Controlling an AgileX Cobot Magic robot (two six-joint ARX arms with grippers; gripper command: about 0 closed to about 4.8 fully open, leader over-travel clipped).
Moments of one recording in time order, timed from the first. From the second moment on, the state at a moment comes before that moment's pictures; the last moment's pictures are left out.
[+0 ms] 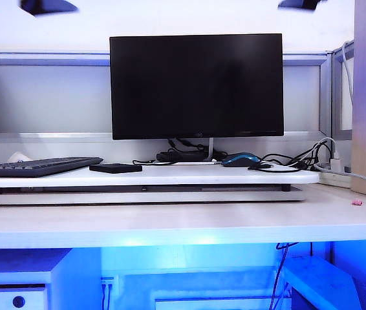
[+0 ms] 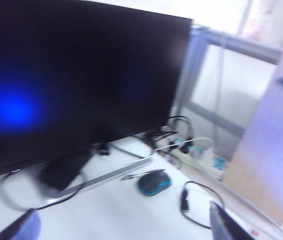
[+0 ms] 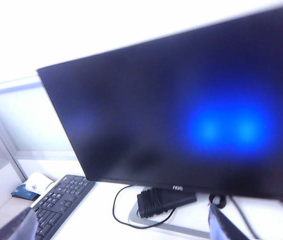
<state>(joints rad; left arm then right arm) -0.01 1.76 1.79 -0.03 0.70 -0.17 0.09 1.90 2.01 -0.03 -0.36 0.27</state>
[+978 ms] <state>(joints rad) 0.07 1.22 1.79 -0.54 0.58 -0.01 0.09 1.34 2.01 -0.66 -0.36 0.07</state>
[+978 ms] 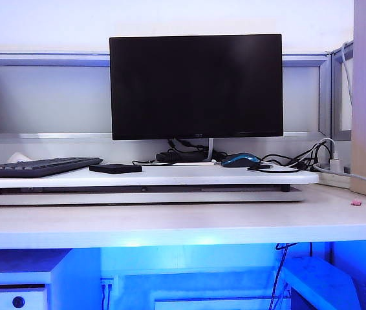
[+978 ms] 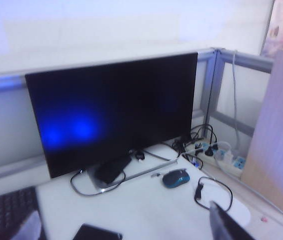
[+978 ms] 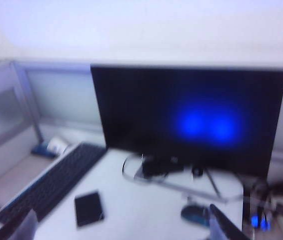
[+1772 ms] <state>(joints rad) 0.06 0.55 1.08 -0.49 0.51 -0.07 0.09 0.80 1.31 -0.56 -0.29 0.07</state>
